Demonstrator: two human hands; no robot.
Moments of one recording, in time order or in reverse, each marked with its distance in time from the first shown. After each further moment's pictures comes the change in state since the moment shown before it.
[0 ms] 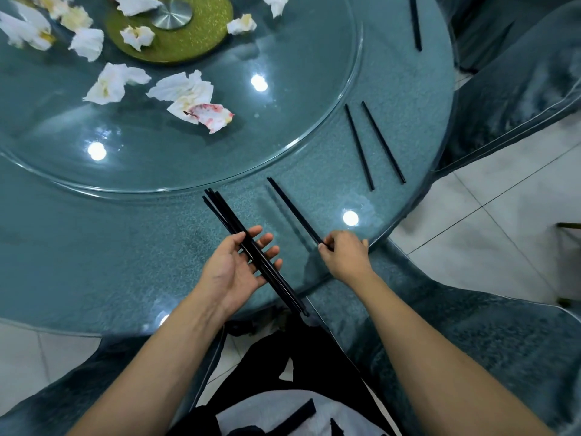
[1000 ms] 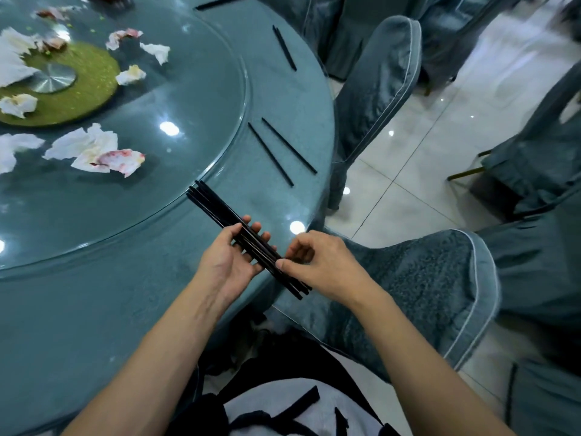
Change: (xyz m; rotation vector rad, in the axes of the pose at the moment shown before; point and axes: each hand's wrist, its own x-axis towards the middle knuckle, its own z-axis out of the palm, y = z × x) left_hand -0.012 -0.033 0.073 0.172 -0.228 -0.059; right_hand -0.157 -0.008 -0.087 0.349 0.184 -0.076
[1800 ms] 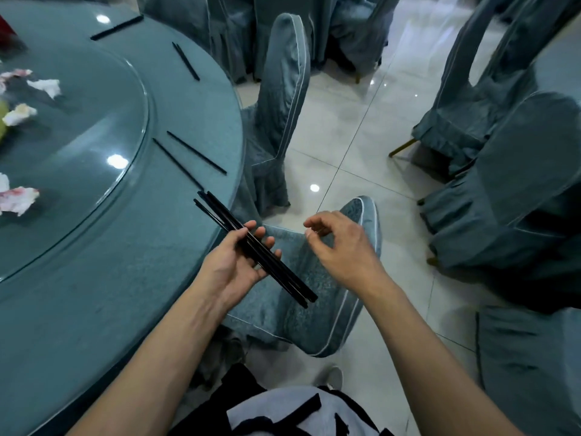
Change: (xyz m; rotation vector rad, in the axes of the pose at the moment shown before) left_hand -0.041 -0.143 0.128 0.163 -0.137 -0.148; right_hand -0.112 0.143 -0.115 0.048 0.394 0.065
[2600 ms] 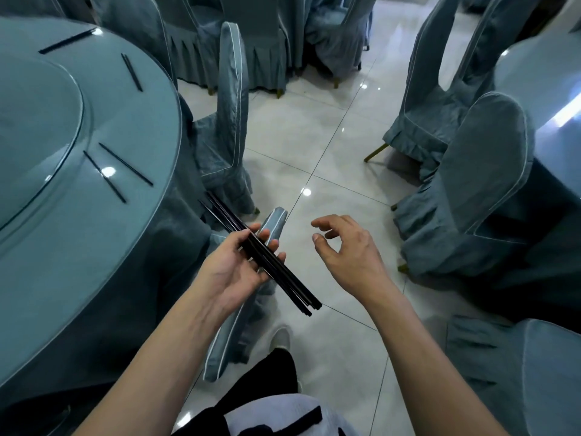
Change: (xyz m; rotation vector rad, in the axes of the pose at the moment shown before) left_hand 0.022 -0.145 0.182 -0.007 -0.027 -0.039; right_hand -0.019 0.172 -0.160 0.035 0.103 0.039
